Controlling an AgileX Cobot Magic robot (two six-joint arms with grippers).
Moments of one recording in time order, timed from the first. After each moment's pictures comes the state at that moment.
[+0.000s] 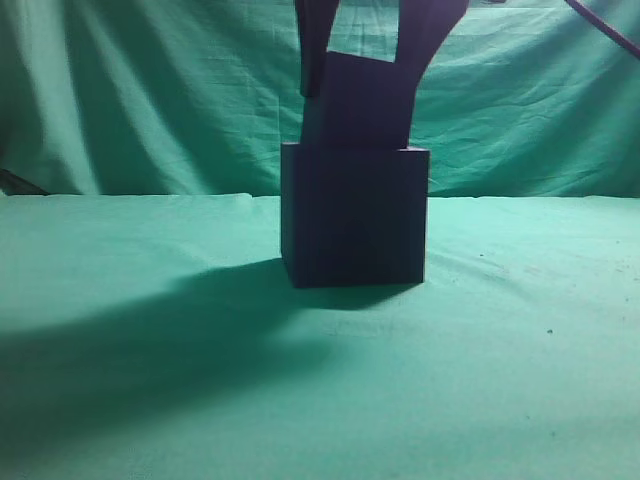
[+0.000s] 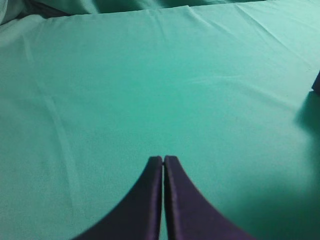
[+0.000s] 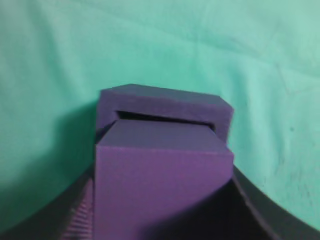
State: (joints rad) left arm -0.17 -0.02 0.02 0.09 0.36 -0.03; right arm 0.68 1.84 -1.54 0.04 1.09 0.30
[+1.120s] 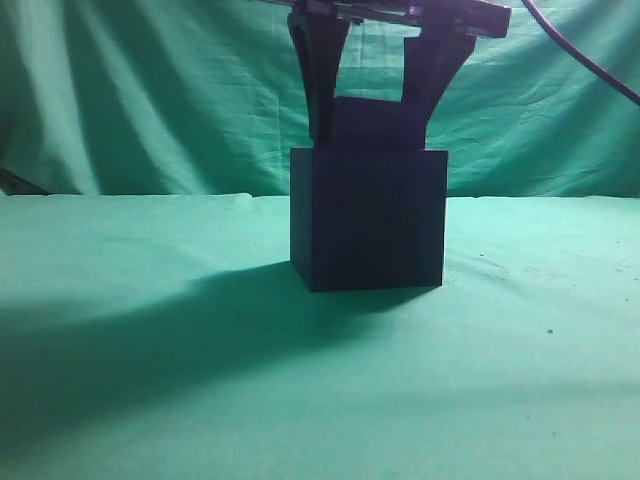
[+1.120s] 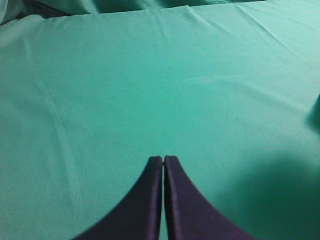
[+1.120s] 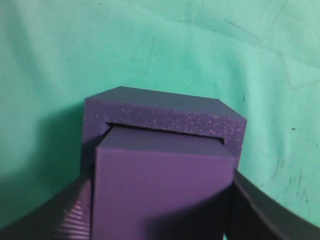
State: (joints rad) left arm -0.17 -0.02 0.02 0.09 0.36 -0.03; right arm 0.68 1.90 -1.53 0.02 1.10 0.29
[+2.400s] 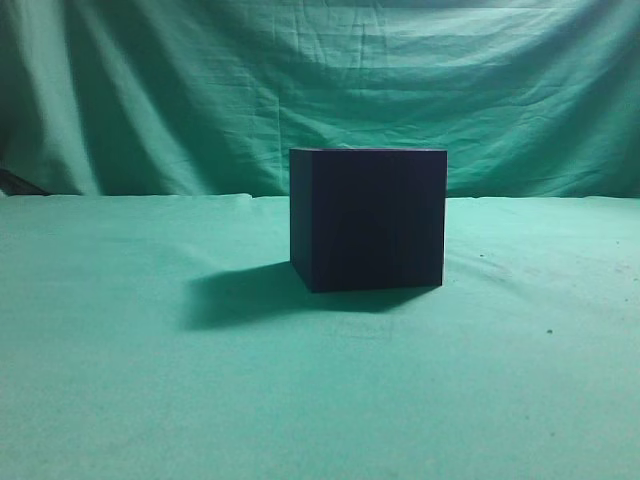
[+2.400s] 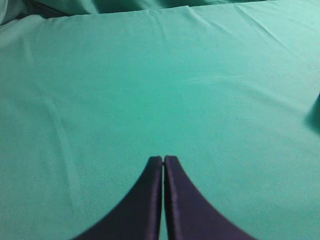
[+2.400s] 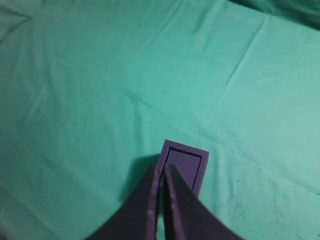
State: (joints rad) left arm -0.17 -0.02 0.02 0.09 0.36 -0.03; right arm 0.68 1.30 -1.71 0.05 1.27 0.12
